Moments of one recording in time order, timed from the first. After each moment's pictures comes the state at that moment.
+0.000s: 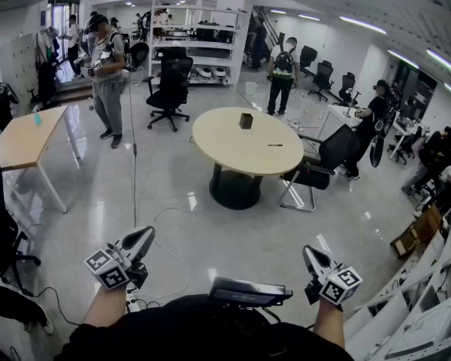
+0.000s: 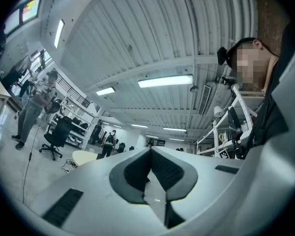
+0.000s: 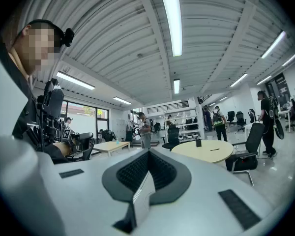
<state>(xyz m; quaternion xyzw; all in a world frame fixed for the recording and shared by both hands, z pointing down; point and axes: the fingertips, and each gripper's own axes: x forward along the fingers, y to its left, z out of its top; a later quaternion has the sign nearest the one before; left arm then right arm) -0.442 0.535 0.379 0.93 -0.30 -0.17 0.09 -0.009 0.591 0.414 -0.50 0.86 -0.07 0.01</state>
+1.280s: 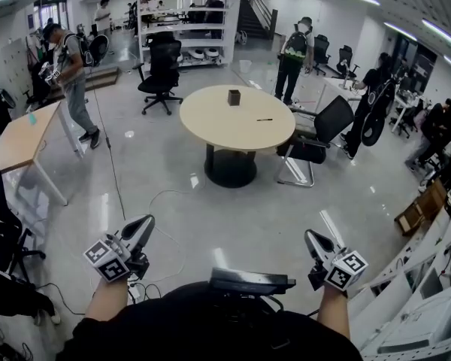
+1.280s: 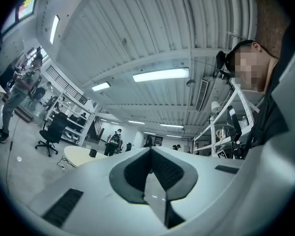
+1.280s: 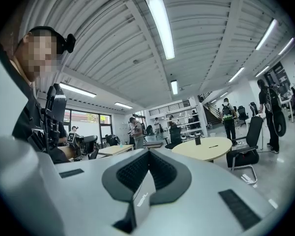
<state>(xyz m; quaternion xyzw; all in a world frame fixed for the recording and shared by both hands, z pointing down) -0.328 0.564 0.375 0.94 -0.29 -0.15 0.09 0.084 0.622 0.416 -0.48 0.87 -0.10 0.05</state>
